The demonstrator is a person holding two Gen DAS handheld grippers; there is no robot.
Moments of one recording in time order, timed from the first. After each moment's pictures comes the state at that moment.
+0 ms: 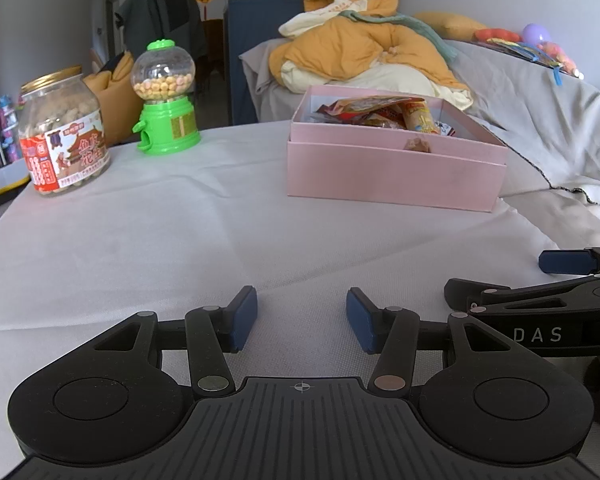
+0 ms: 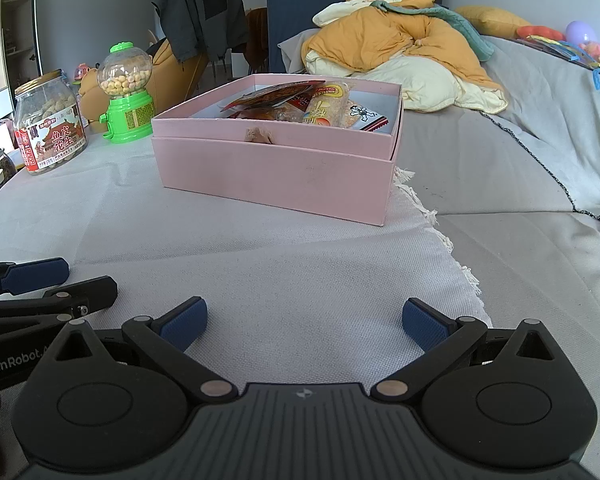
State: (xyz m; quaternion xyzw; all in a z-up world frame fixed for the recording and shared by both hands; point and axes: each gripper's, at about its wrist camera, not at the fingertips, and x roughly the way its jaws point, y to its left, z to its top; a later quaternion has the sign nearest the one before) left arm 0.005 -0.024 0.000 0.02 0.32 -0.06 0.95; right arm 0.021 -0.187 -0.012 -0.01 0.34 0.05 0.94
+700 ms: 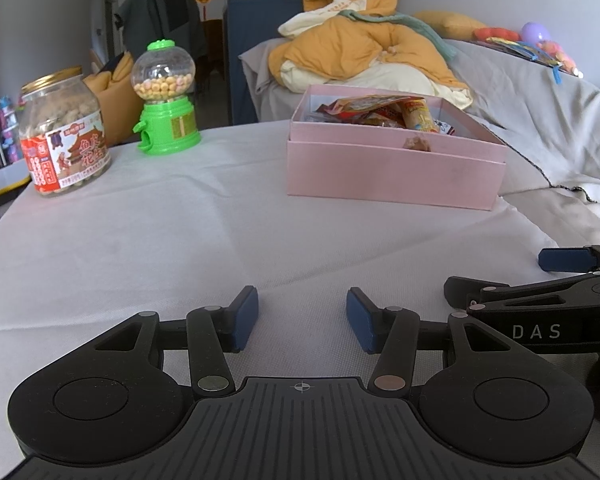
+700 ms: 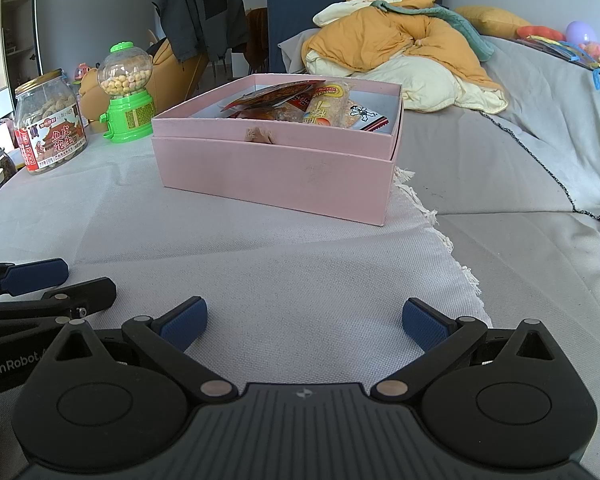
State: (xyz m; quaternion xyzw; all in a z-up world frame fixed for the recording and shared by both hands) left arm 0.005 -0.026 0.000 0.02 0.32 -0.06 0.95; right arm 0.021 -0.187 -0.012 -0.01 0.34 0.05 0.94
